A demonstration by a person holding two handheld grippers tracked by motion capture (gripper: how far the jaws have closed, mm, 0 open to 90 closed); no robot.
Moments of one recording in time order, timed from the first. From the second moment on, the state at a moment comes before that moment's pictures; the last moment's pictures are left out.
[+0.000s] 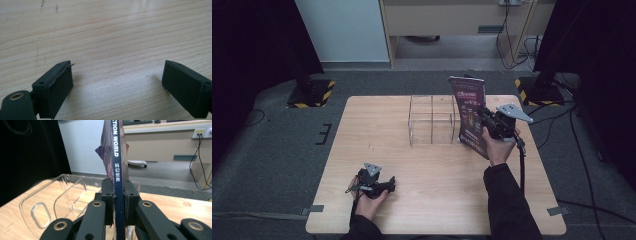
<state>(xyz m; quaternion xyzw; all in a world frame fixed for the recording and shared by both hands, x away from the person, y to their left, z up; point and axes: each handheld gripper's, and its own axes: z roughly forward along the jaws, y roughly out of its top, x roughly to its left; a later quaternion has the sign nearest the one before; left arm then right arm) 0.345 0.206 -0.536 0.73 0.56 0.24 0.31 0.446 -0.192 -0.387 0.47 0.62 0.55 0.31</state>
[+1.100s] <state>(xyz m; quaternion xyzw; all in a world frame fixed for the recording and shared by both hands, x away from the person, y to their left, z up) 0.345 0.206 -0.536 0.73 0.56 0.24 0.31 0.435 -0.201 -0.378 0.46 0.61 0.56 0.33</state>
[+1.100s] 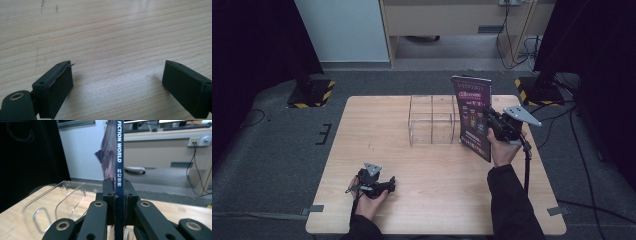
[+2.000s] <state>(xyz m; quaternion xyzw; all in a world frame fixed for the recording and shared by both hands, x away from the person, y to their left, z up) 0.346 0.206 -0.536 0.73 0.56 0.24 0.31 0.436 -0.188 -0.396 0.44 0.62 0.55 0.34</state>
